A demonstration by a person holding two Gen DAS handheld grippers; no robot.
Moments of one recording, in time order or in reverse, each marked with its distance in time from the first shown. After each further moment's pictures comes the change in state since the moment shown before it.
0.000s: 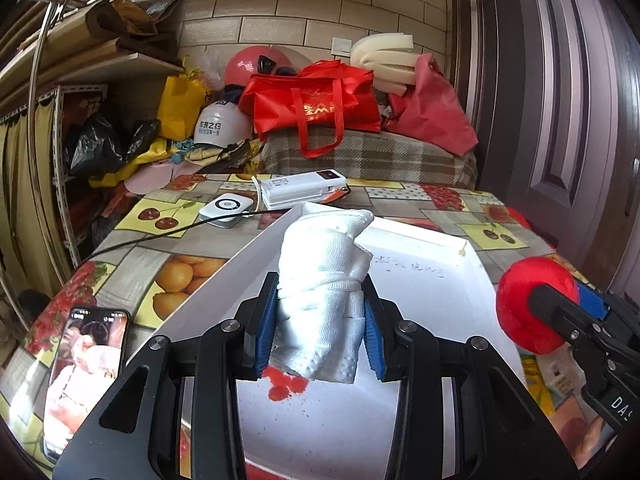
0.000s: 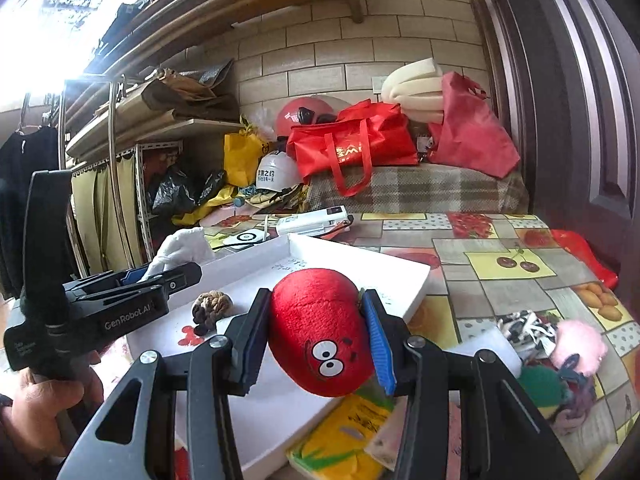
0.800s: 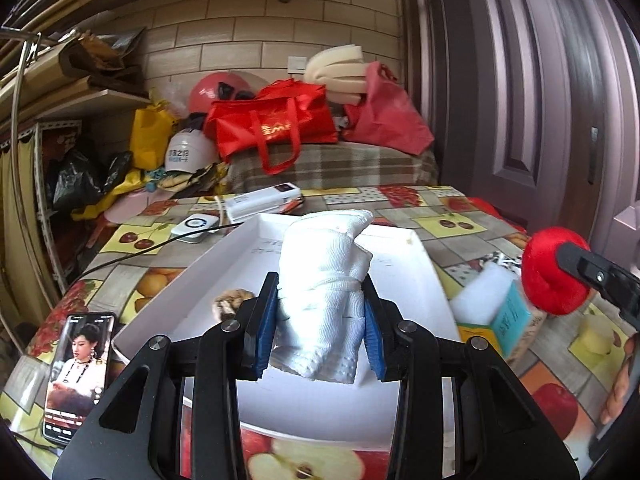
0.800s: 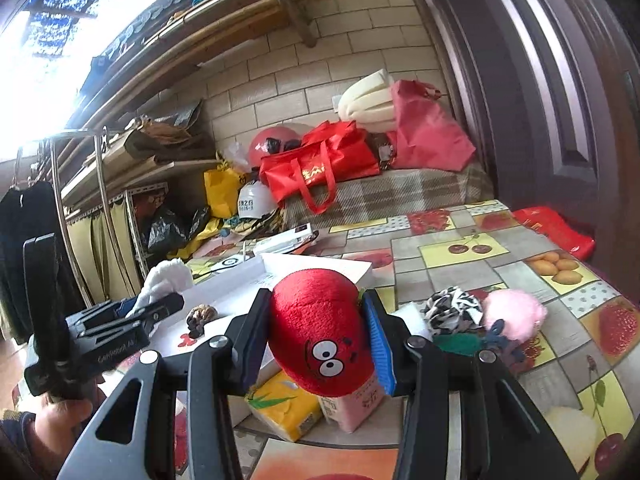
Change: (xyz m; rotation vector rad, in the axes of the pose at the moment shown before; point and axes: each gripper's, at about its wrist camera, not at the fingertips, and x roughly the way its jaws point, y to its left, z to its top) left arm -0.043 -0.034 -0.017 0.096 -0.064 -0.080; right arm -0.066 -0.056 -0.011 0.148 -0.073 -0.017
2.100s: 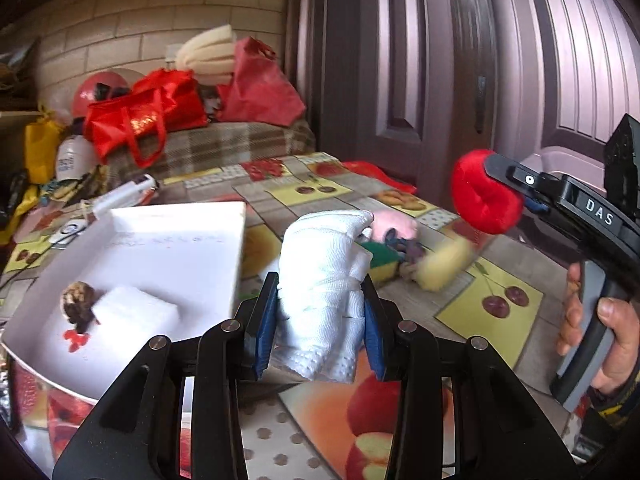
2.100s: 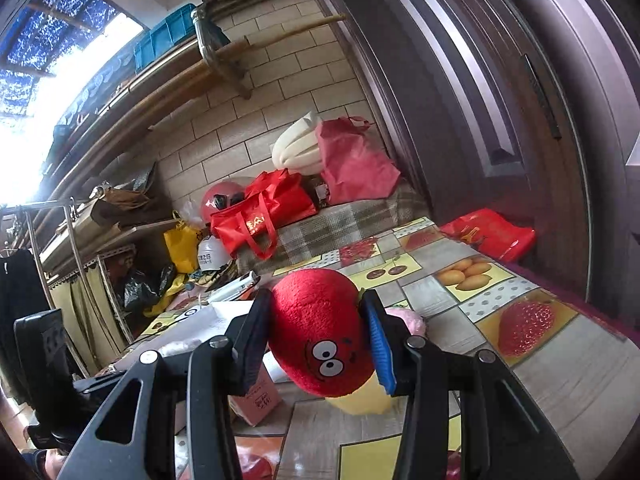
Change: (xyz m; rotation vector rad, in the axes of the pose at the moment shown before) left arm -0.019 -0.124 -0.008 0.144 0.086 -0.339; right arm -0.078 -0.089 0.008 0.166 -0.142 -0.111
